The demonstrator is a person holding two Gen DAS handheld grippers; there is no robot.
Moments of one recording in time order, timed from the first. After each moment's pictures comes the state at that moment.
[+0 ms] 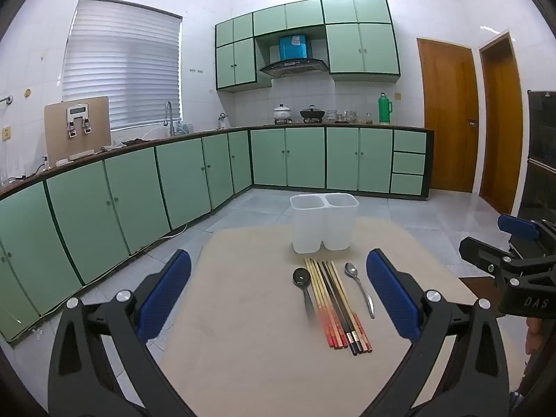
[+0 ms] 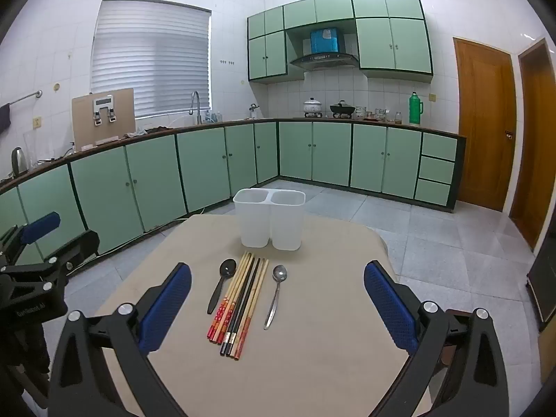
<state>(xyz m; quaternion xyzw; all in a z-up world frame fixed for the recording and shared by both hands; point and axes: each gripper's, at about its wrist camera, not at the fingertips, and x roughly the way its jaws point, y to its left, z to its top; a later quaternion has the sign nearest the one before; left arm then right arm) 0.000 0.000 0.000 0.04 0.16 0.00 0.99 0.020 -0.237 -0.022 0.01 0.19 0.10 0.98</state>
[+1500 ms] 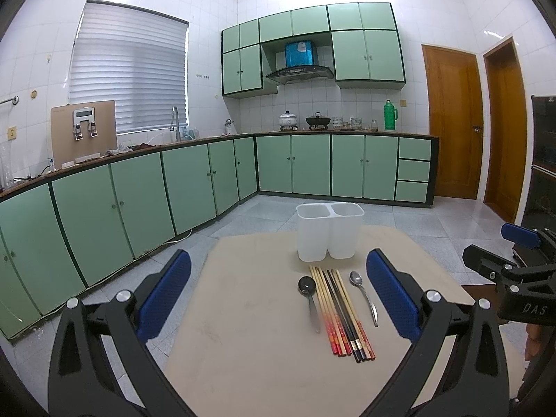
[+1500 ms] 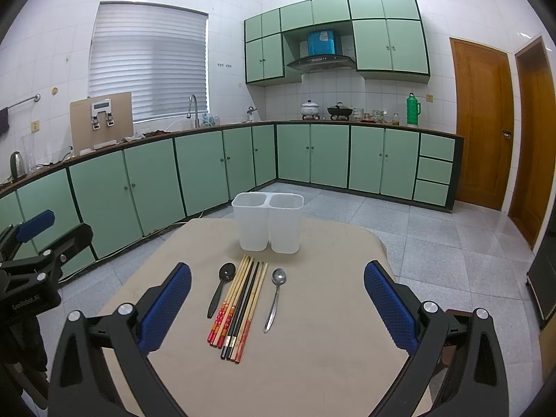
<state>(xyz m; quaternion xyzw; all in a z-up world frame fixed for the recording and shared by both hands) -0.008 0.005 0.009 0.03 0.15 0.01 0.99 0.020 -0.238 -0.018 0.01 0.19 0.09 0.98</state>
